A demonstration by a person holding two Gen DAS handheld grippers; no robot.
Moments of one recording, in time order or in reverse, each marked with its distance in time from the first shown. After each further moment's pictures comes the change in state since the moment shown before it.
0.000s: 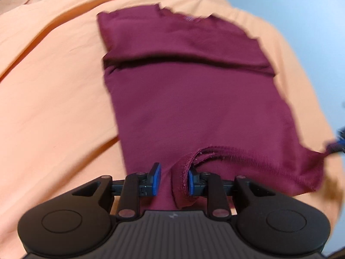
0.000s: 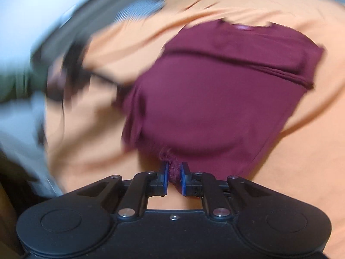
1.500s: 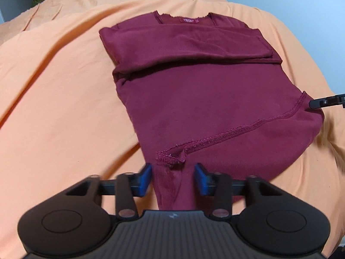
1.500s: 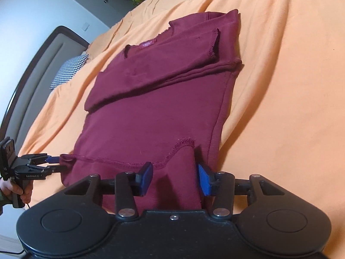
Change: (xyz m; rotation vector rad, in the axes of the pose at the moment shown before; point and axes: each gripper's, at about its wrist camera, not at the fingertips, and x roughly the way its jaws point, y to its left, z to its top) left arm -0.005 -0.006 -0.004 0.146 0.006 0.144; right arm 0.041 -0.081 0.017 0.420 -0.126 -0.159
